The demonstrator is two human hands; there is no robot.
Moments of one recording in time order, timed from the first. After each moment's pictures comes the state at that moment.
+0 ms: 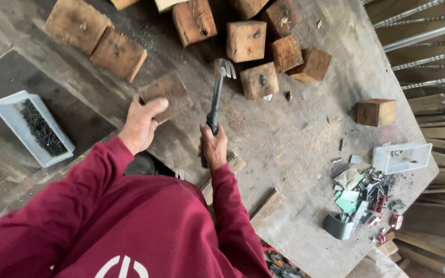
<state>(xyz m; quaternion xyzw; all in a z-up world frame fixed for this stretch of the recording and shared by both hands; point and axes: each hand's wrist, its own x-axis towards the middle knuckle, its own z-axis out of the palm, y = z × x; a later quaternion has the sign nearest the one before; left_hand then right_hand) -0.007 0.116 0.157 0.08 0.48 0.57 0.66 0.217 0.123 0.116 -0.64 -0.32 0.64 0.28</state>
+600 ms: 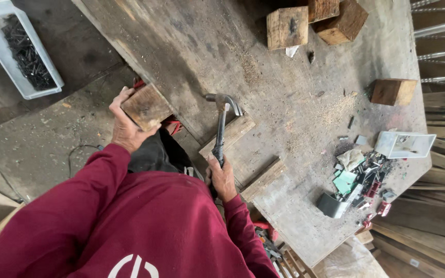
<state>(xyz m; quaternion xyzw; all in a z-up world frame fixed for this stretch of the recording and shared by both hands) 0.036 -0.113 0.057 0.44 0.70 0.49 0.28 0.336 -0.087 0.127 -0.66 -0.32 0.67 0.12</state>
